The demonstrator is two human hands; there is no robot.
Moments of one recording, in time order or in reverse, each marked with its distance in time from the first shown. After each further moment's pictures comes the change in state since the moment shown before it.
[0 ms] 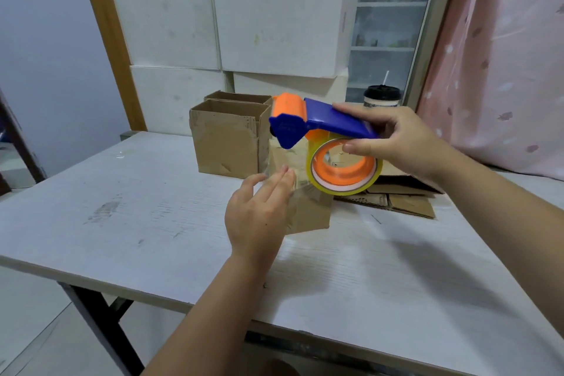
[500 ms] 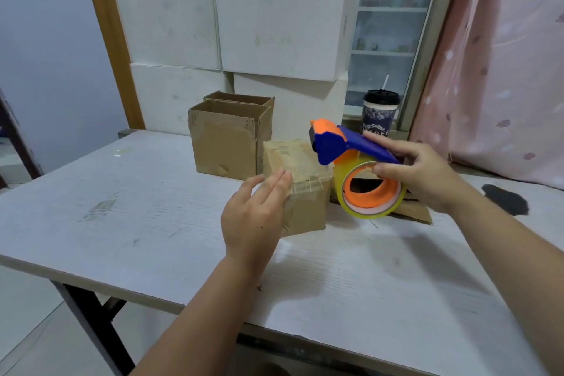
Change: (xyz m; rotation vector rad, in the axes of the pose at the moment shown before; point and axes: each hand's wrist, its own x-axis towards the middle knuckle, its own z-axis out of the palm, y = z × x) left_hand -0.003 -0.005 0.002 -0.002 0.023 0.016; right_hand -0.027 0.059 -0.014 0.098 0.052 0.127
